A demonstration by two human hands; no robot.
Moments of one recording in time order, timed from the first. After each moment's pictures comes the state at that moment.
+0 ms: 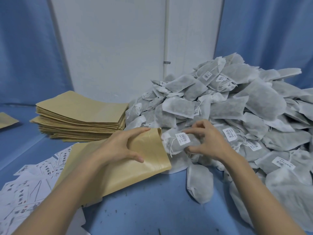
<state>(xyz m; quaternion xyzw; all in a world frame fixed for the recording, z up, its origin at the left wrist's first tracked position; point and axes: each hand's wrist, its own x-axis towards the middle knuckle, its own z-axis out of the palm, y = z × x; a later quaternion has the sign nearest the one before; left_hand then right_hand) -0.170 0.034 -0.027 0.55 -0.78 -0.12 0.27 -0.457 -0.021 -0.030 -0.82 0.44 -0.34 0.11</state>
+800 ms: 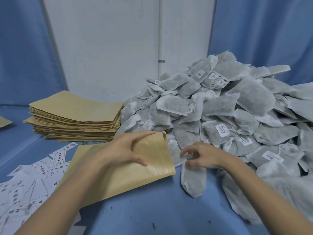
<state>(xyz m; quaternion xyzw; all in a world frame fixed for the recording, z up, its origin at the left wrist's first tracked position) -0.194 0.037 -0.031 0.51 -0.80 -0.17 0.25 -0.479 -0.023 -0.058 -0.87 0.47 -0.05 0.14</state>
